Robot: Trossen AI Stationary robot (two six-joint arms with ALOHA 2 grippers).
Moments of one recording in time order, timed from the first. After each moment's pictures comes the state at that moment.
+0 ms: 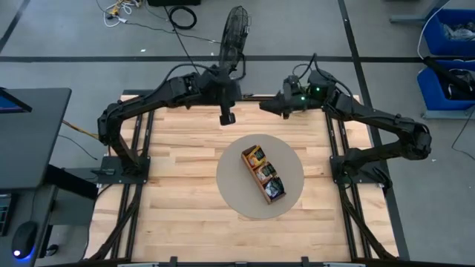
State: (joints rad) left arm 0.30 1.71 1.89 -0.81 -0.22 0.36; right arm -0.49 1.20 1.06 -0.01 -0.53 1.30
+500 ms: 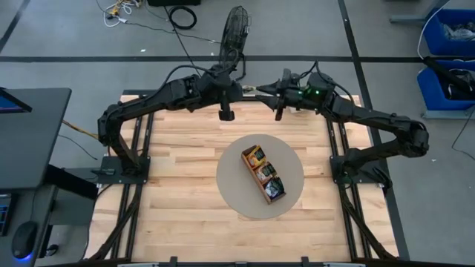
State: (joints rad) left arm 0.25 1.71 1.89 -0.74 -0.42 0.63; right arm -0.44 1.23 1.06 0.15 -0.22 1.81
